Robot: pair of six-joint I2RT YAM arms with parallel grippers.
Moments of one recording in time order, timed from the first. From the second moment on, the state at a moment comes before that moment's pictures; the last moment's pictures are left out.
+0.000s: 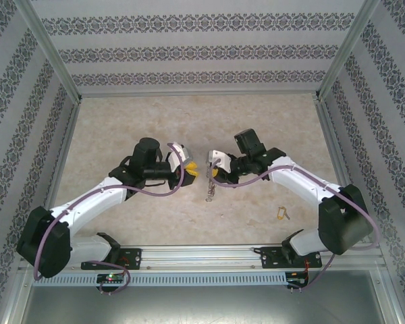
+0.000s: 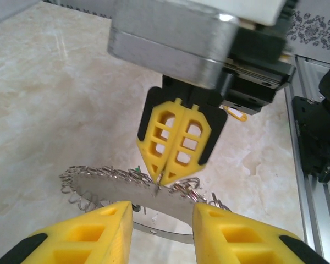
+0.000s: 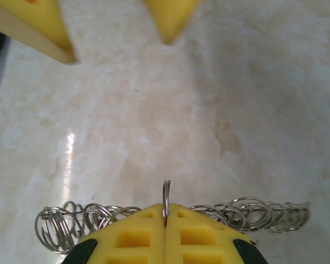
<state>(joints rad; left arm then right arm) -0.54 1.25 0.76 -0.03 0.68 0.22 0.52 1.43 0.94 -0.49 -0.70 -0.74</state>
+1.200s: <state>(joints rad) -0.55 1.54 0.87 -0.11 0.92 0.39 0.51 1.36 0.82 -0.45 -0.75 -0.71</state>
